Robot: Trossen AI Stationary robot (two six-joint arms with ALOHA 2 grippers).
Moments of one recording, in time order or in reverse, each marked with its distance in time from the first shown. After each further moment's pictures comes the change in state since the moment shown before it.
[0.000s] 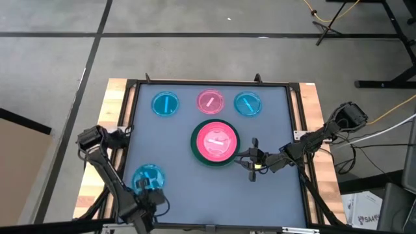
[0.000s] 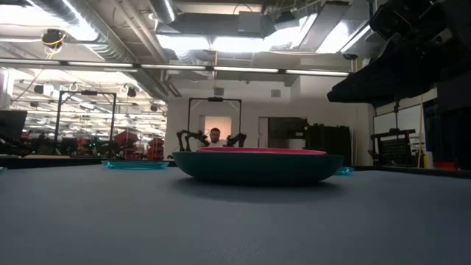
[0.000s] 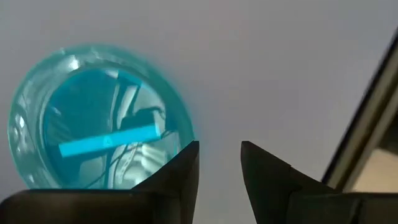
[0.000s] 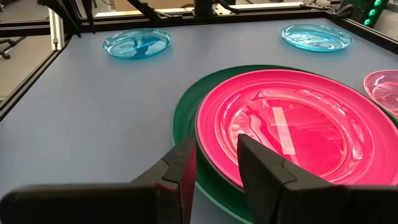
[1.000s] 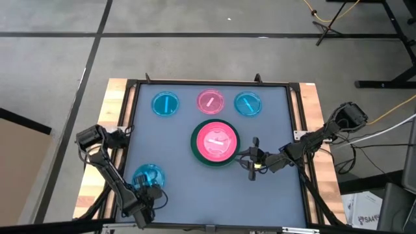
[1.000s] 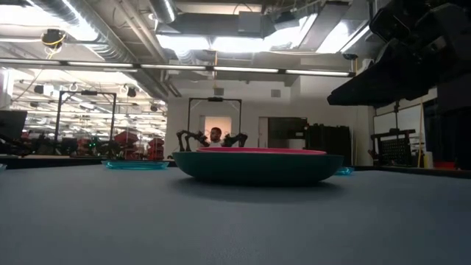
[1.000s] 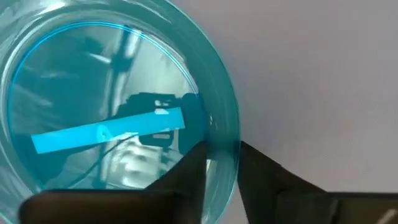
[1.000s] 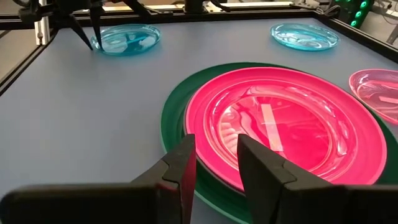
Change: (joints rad) left arm -0.010 -0.004 -0.232 0.148 0.036 -0.038; right arm 0.000 0.000 0.000 -0.023 0.035 -0.004
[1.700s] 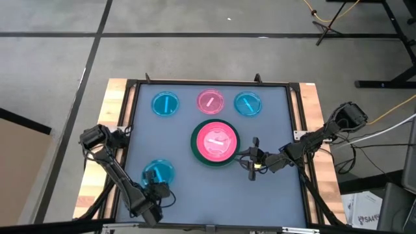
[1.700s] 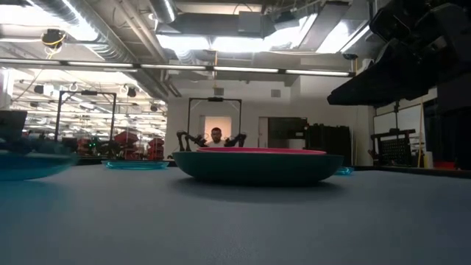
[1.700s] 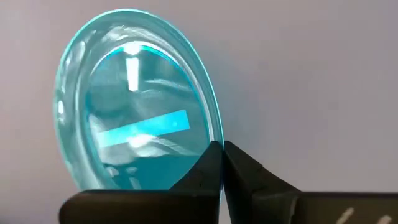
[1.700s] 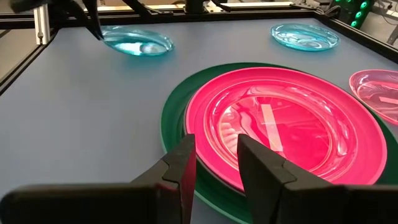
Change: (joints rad) left arm 0.086 0.009 0.165 -0.156 -0.135 0.203; right arm 0.000 0.000 0.000 0.000 0.000 -0.003
